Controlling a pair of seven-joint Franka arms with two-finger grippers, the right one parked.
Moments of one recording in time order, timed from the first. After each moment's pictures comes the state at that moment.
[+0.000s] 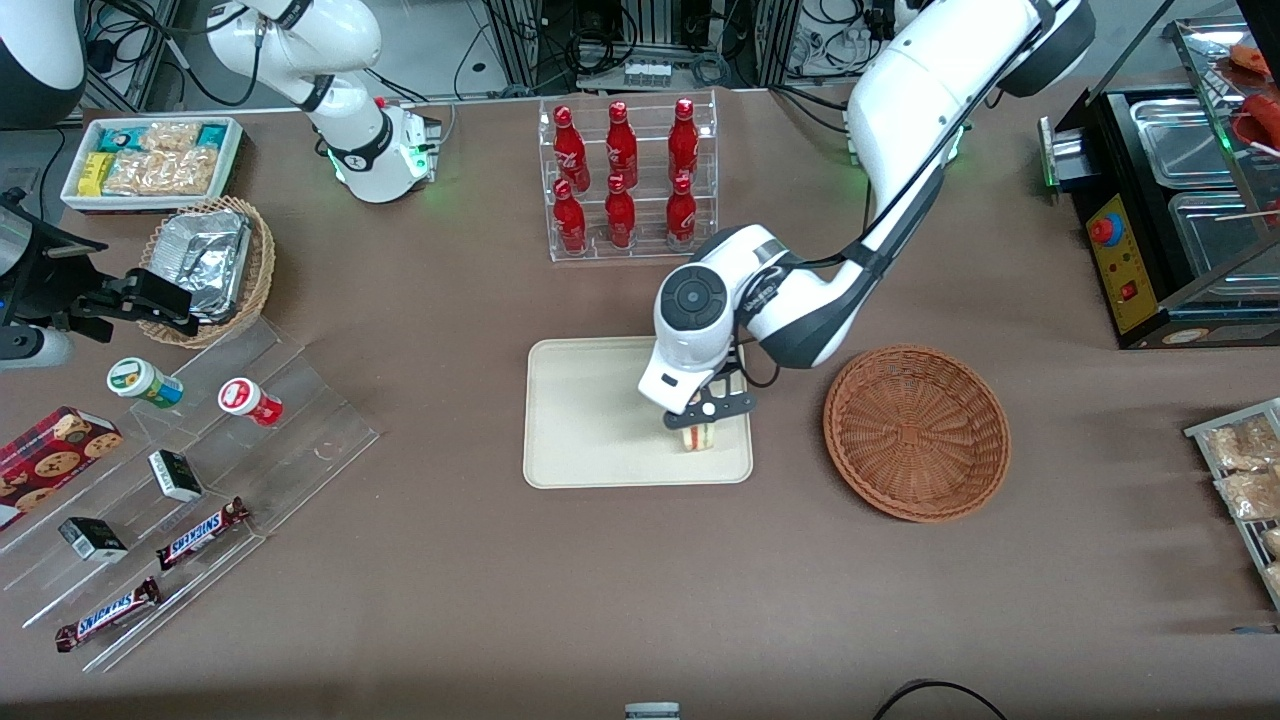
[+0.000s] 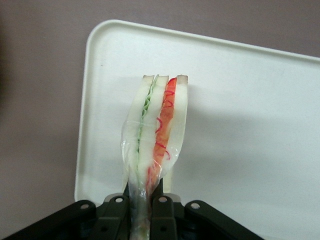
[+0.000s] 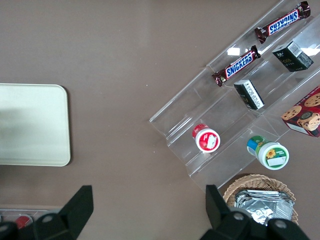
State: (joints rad) arm -0.36 0.70 -0.46 -1.51 0.29 2.05 -1.08
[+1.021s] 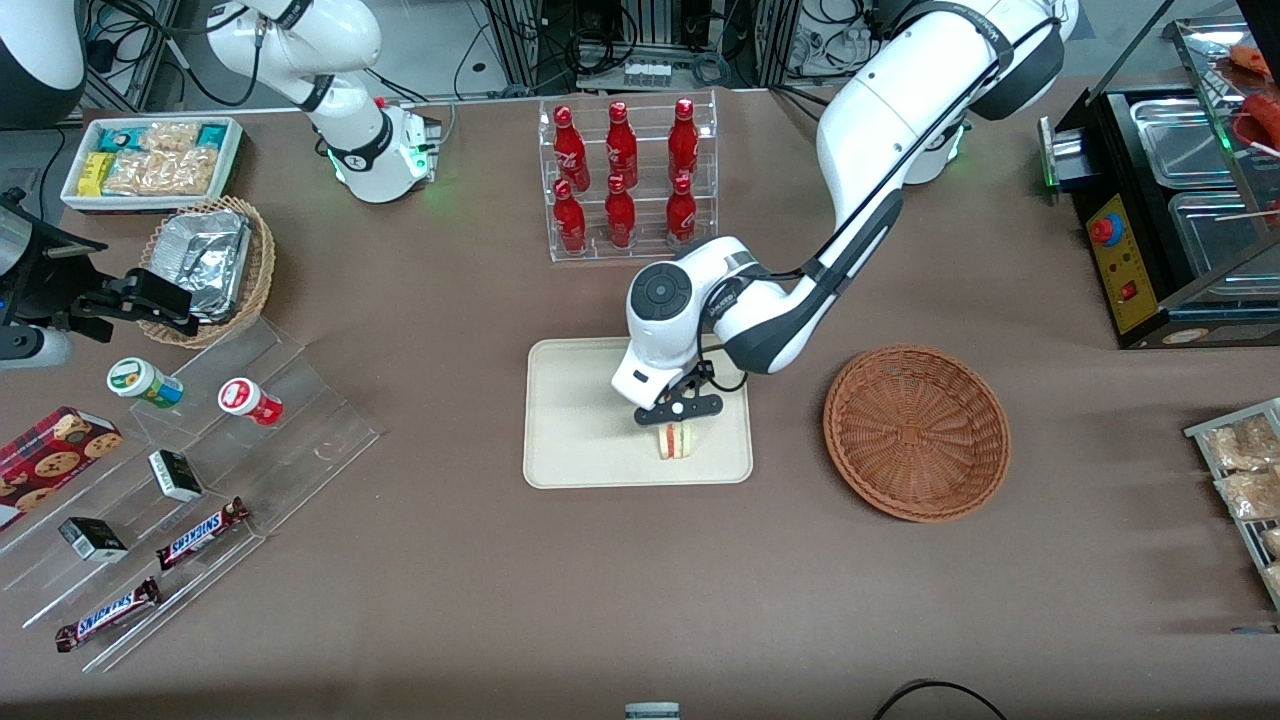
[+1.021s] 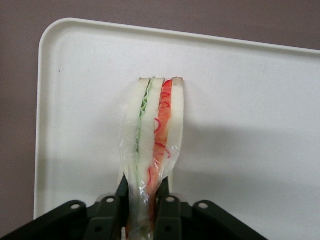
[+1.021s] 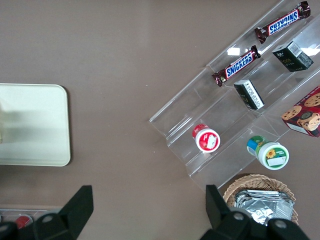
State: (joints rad) arm -0.40 0.77 -0.46 -1.50 0.41 2.16 -1.14
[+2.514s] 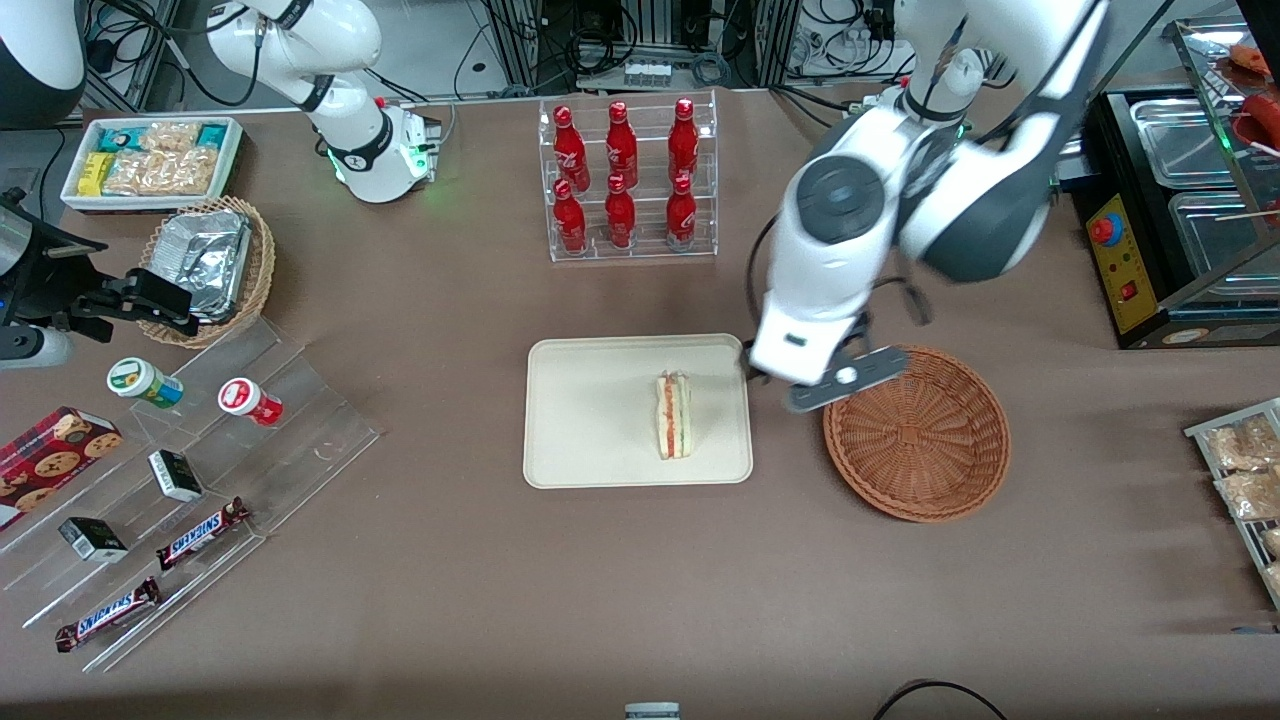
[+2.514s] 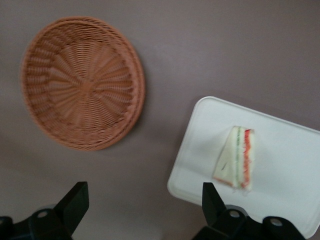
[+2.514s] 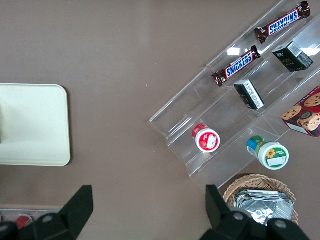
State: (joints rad) arm -0.14 0.32 -0.46 -1.45 0.19 1.64 -0.93
